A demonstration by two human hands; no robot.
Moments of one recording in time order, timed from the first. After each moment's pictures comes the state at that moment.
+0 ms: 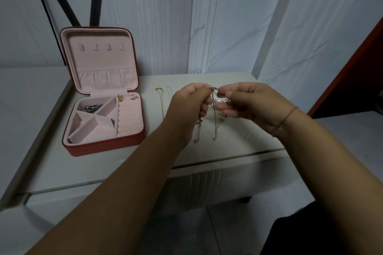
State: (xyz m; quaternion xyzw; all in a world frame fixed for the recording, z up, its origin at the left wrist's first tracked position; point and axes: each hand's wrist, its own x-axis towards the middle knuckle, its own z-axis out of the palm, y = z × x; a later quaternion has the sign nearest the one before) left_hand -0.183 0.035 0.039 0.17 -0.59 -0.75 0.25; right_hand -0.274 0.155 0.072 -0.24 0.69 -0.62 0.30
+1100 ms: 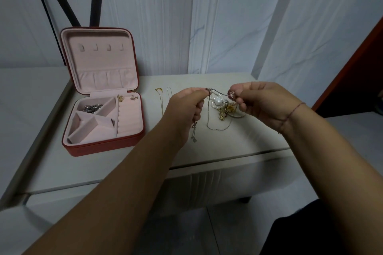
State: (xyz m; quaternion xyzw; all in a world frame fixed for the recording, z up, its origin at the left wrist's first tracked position) left_hand -0.184 0.028 0.034 0.21 -0.58 -0.76 0.22; right_hand -0.289 0.159 0.073 -0.18 0.67 -0.66 0.29
